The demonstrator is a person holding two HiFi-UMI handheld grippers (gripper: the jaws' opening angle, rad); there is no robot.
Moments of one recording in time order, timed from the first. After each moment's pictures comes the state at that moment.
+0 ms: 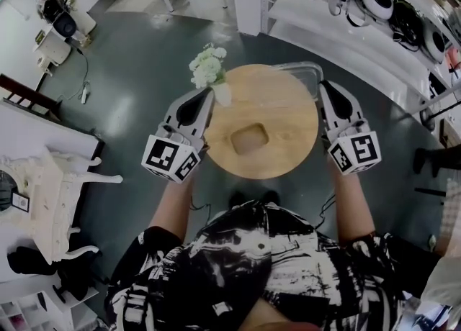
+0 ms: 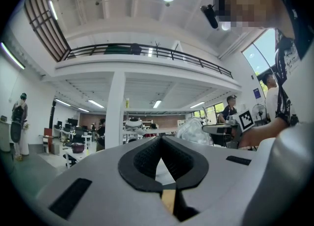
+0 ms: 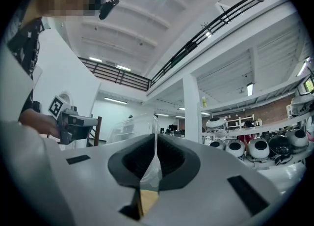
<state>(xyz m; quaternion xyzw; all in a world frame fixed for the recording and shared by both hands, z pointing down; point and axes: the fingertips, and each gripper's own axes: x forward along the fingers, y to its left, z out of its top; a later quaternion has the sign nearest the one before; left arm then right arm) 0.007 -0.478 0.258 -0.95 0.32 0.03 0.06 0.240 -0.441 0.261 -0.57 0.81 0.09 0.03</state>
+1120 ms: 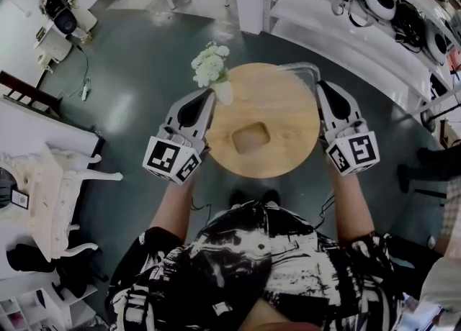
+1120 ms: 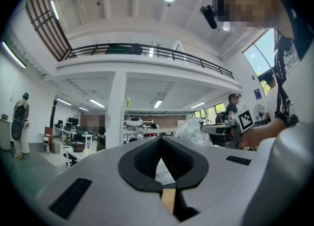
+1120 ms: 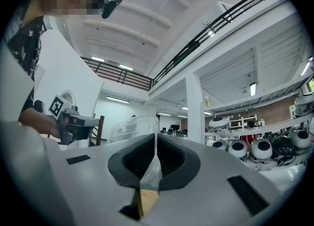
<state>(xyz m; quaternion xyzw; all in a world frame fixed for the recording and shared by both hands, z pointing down) 0.000 -0.476 0.263 -0.95 0.32 0.03 0.06 0.224 -0.444 0.262 -0.56 0.82 0.09 0.03</state>
